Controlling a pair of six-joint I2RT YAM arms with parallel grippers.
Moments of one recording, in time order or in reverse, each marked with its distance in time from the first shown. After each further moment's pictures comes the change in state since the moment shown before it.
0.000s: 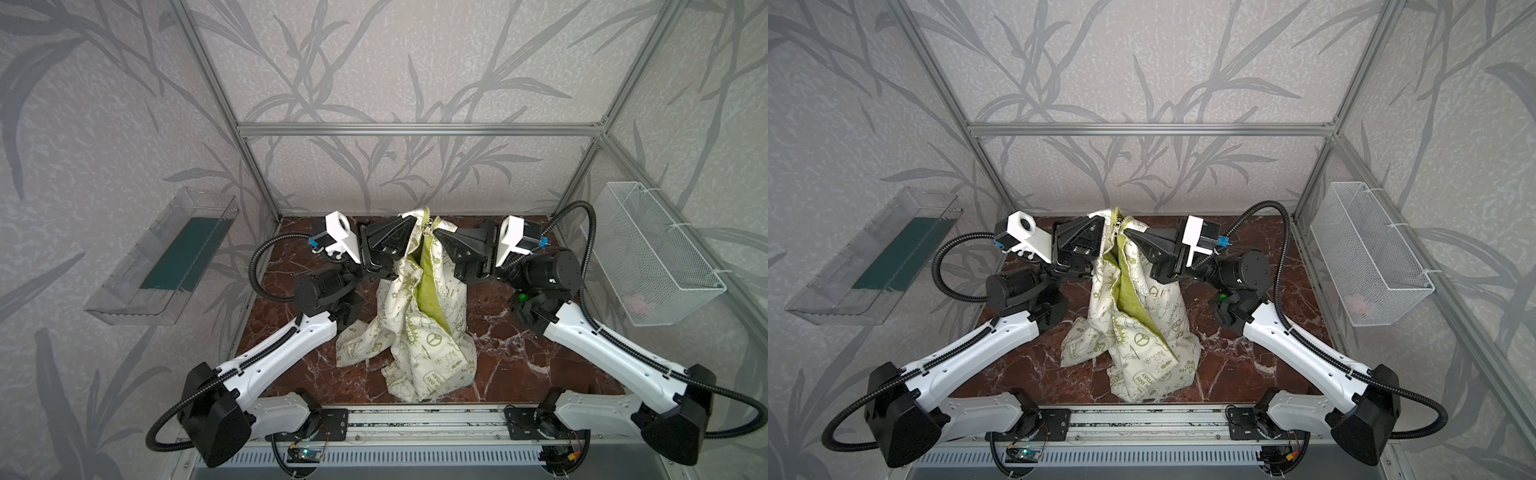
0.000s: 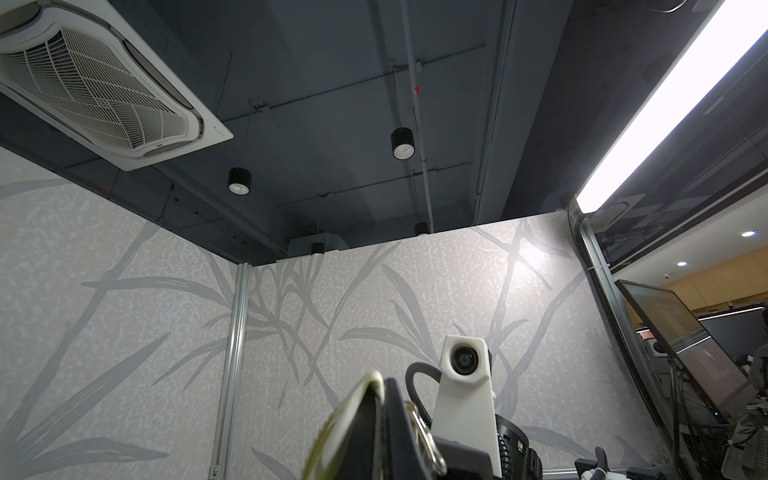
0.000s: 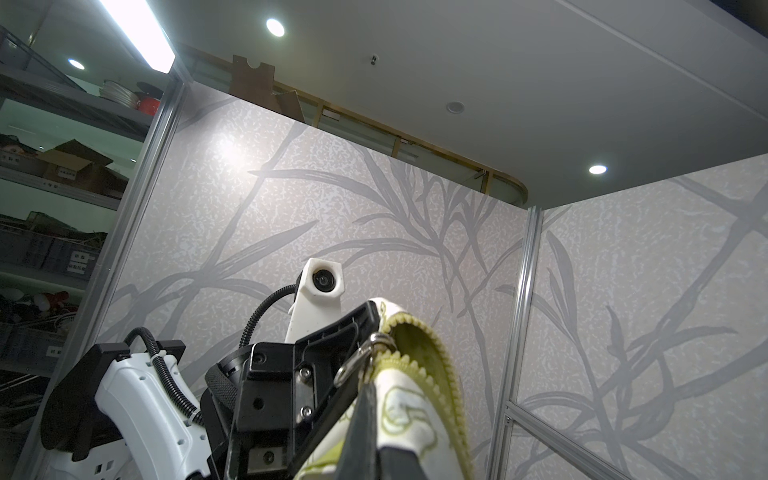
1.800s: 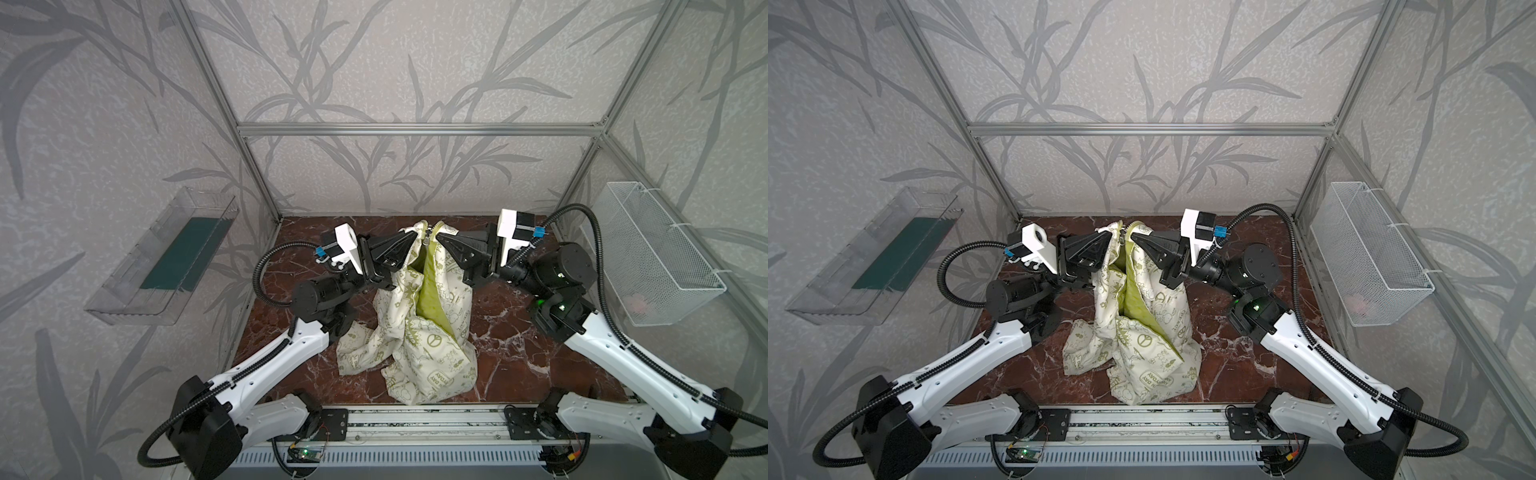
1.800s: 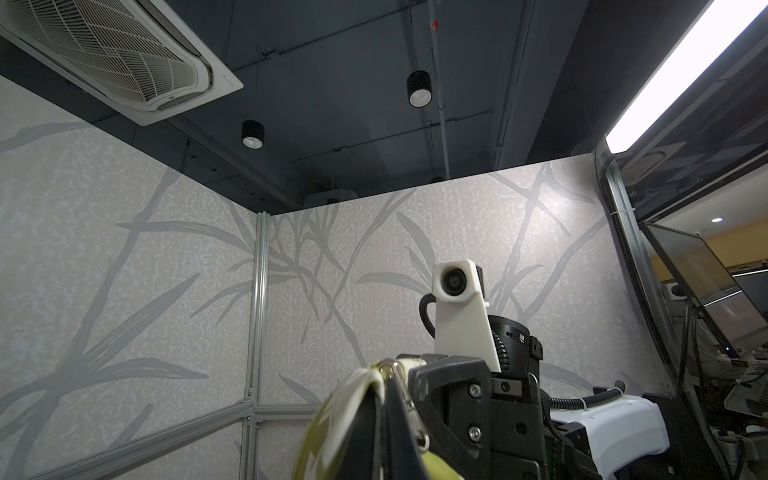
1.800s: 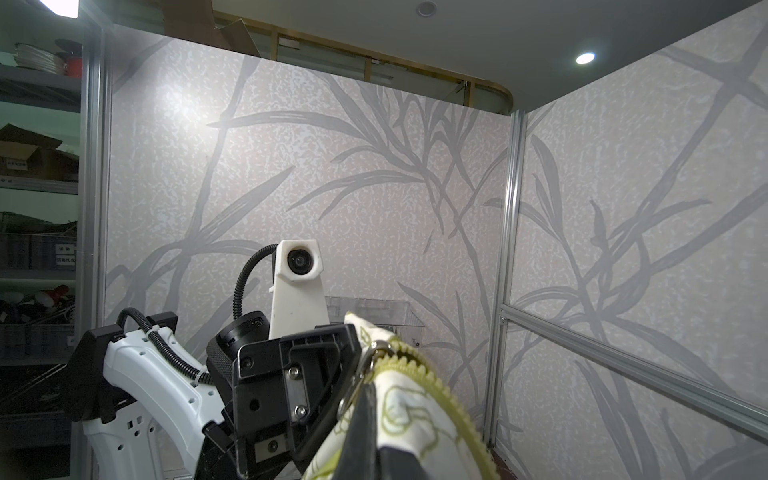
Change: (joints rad) left arm 0.041 -0.092 -0.135 -0.121 0.040 0.079; right arm -0.026 -0.113 0.019 -0.393 0.046 0.019
